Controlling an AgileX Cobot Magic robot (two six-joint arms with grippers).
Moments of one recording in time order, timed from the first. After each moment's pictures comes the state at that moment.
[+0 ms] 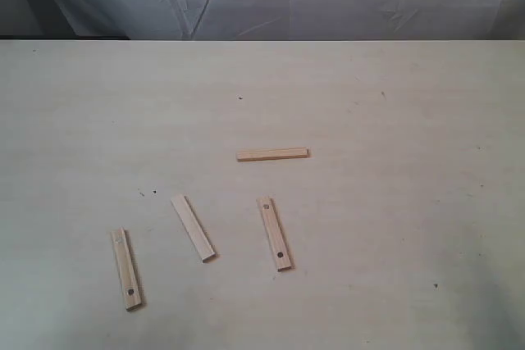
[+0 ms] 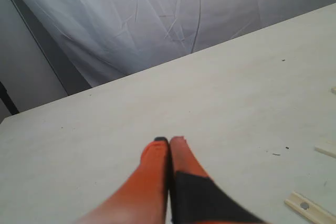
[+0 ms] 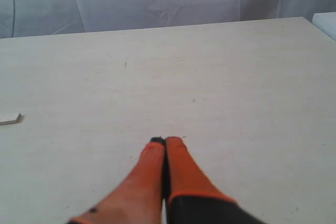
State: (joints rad) left arm -0.05 0.00 0.00 0.24 0.26 0.04; right arm -0.02 0.01 0.00 0.04 0.38 0.05
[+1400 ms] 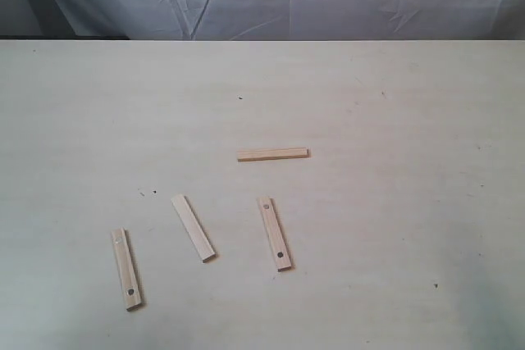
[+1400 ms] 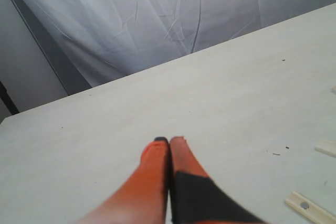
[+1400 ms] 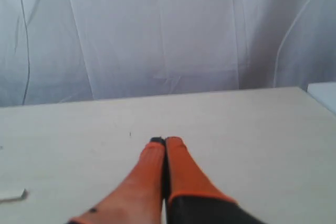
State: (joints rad) left arm -0.05 0.00 0.00 0.24 0.26 0.04; right arm -0.02 0.01 0.00 0.04 0.13 0.05
